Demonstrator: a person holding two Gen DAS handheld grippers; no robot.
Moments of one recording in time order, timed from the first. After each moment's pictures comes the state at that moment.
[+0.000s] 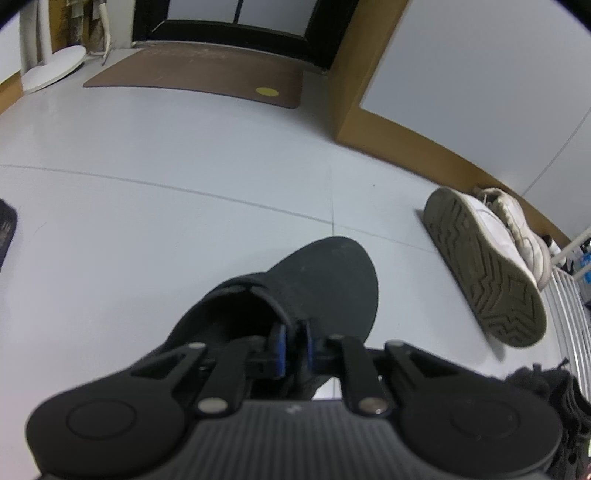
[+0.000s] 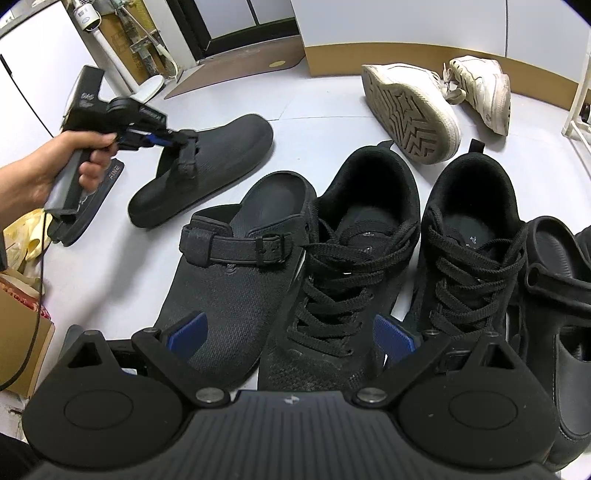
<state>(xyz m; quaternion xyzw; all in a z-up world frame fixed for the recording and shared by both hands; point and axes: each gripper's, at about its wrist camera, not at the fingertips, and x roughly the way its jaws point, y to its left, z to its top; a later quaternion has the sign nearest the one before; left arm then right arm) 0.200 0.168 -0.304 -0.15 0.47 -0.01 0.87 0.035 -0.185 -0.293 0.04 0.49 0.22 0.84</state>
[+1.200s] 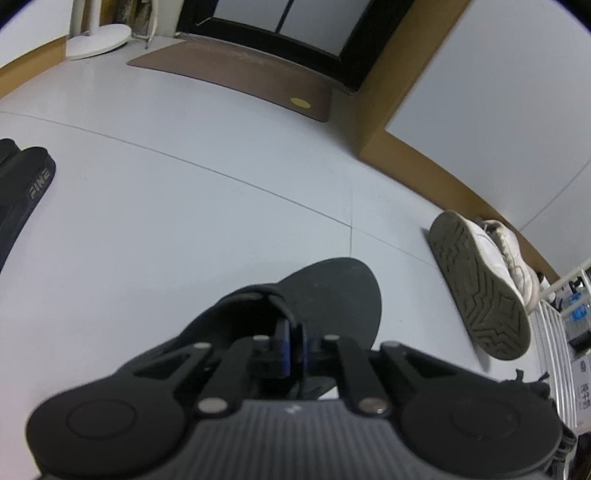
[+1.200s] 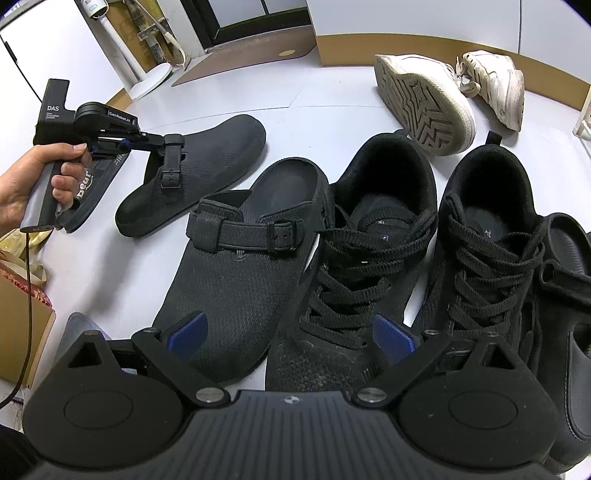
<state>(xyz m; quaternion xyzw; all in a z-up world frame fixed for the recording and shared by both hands) 0.157 0.192 -0.301 -0.21 0.45 0.01 0.87 0.032 -0.177 -0.300 0.03 0.51 0.23 0.83</state>
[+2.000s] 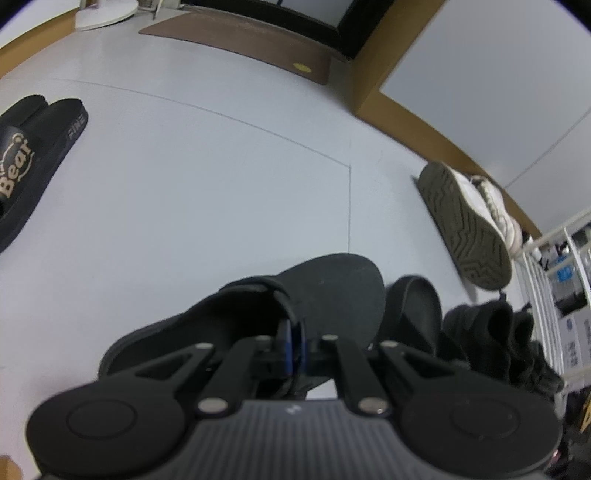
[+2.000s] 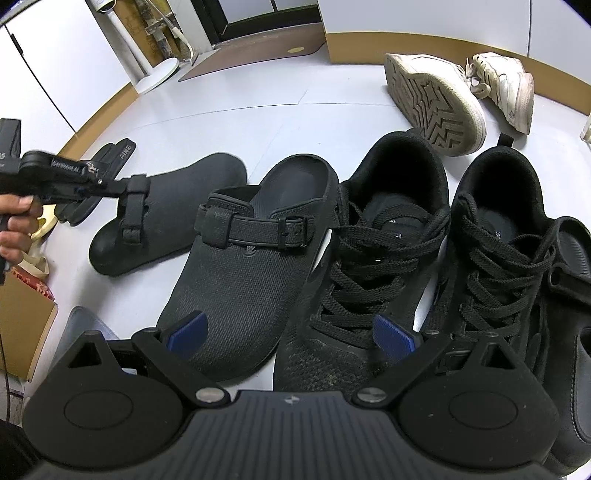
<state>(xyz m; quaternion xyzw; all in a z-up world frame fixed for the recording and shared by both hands) 0.077 0.207 -0.298 -0.21 0.50 0.00 0.84 0.032 -0.171 -0.301 0.02 0.51 0.24 0.83</state>
